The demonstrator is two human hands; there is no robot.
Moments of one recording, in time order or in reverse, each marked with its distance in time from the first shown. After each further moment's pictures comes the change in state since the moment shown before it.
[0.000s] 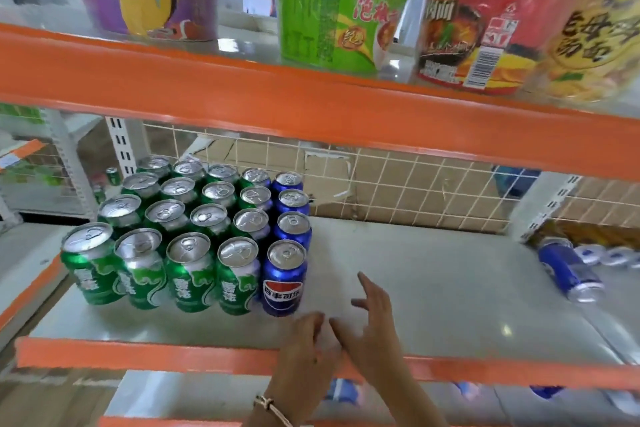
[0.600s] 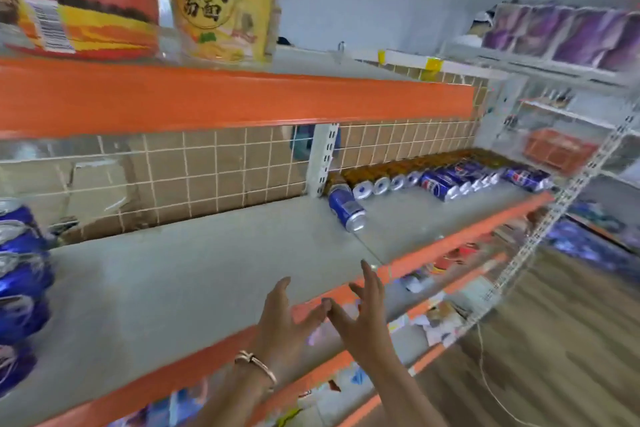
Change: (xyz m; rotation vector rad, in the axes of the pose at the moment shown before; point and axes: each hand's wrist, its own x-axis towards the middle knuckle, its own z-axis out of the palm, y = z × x) left_hand -0.020 0.125 0.218 -0.045 -0.560 -0.069; right_hand -0.081 0.113 -0.229 0.054 0.564 0.181
